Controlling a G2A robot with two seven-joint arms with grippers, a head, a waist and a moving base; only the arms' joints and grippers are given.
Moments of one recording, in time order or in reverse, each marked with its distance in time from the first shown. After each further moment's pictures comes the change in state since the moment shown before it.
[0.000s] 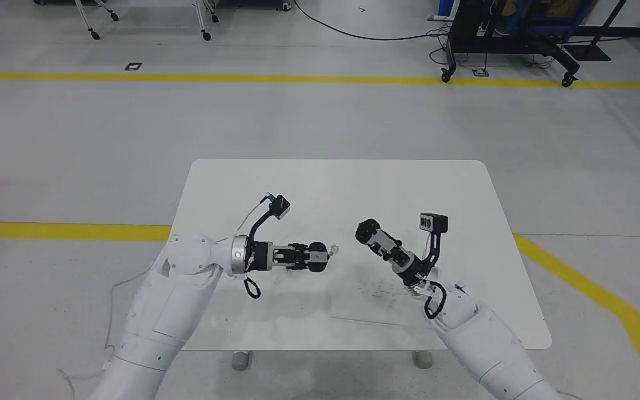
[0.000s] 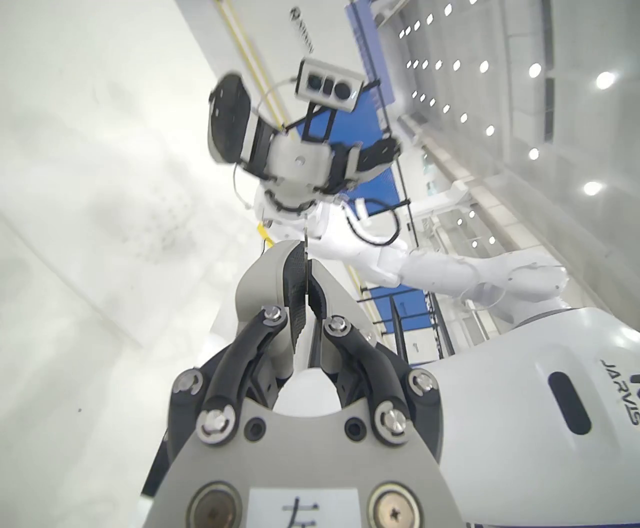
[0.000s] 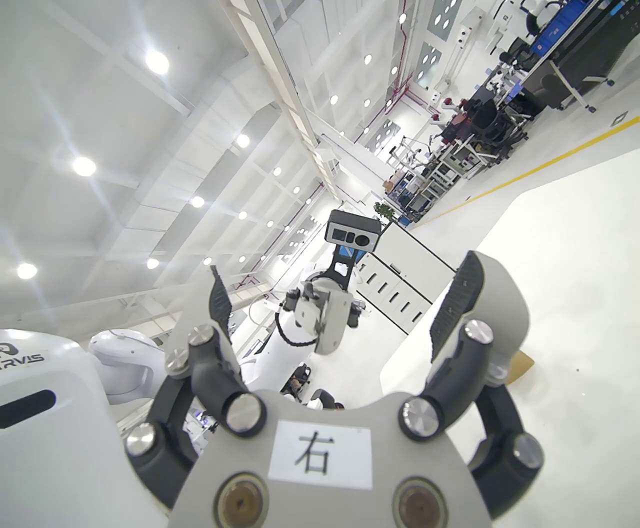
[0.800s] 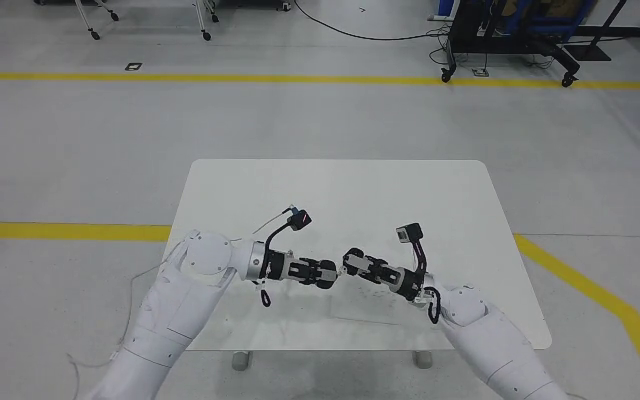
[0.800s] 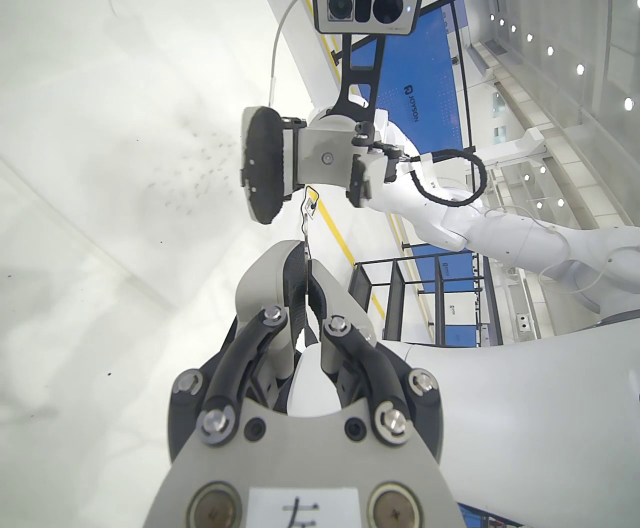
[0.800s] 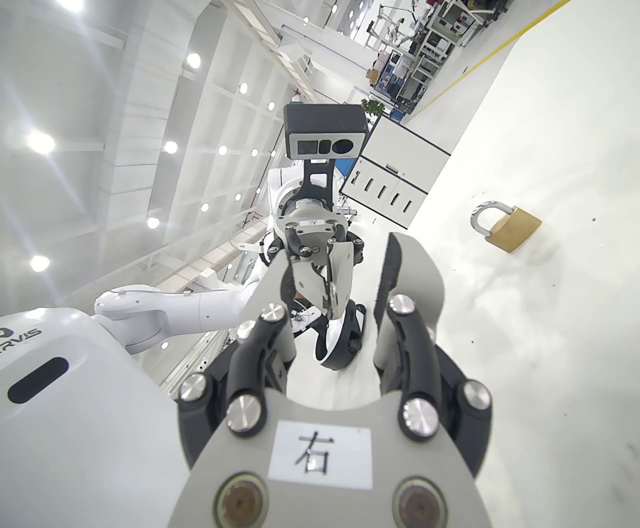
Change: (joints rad) left arm -0.041 0.013 0.107 0.003 0.107 0.015 -0.001; right arm -0.015 0.032 0.022 -0.014 0.106 0.160 0.407
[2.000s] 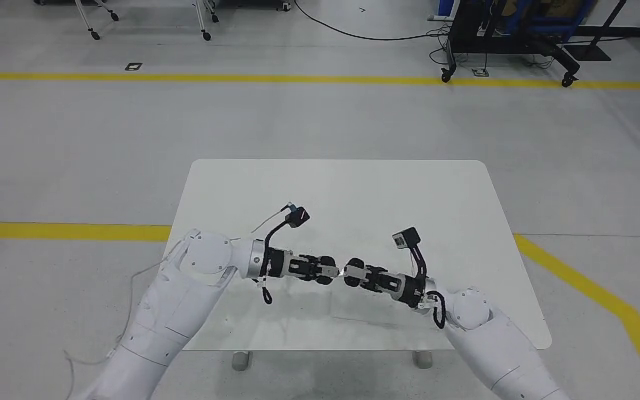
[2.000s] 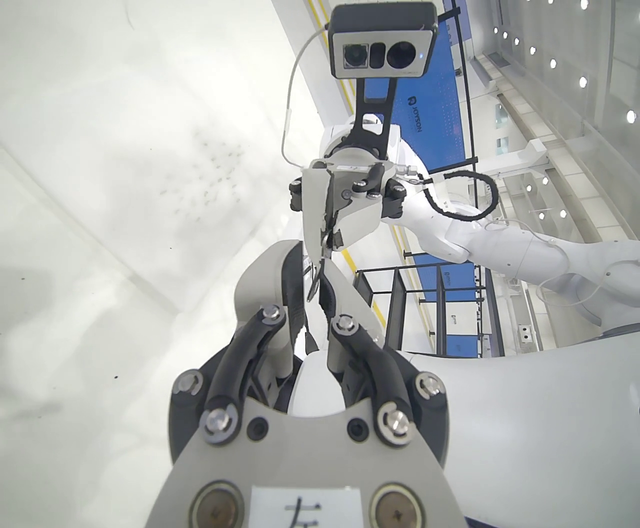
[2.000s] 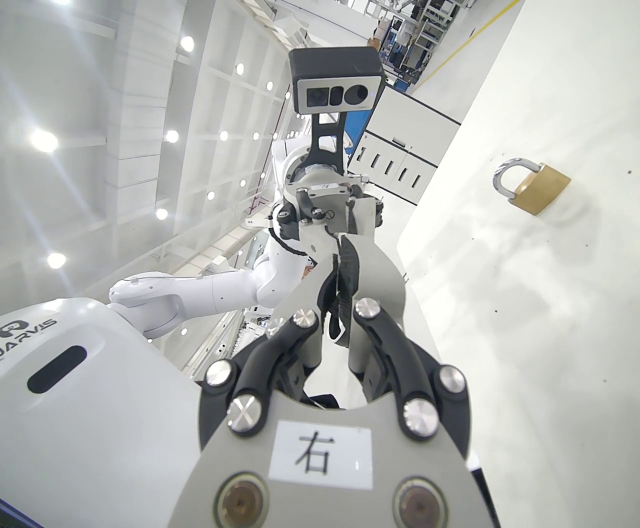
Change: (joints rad) left arm -0.016 0.024 0.029 0.005 -0.011 0.013 0.077; right arm -0.040 0.014 0.029 -0.058 0.050 0.066 0.106
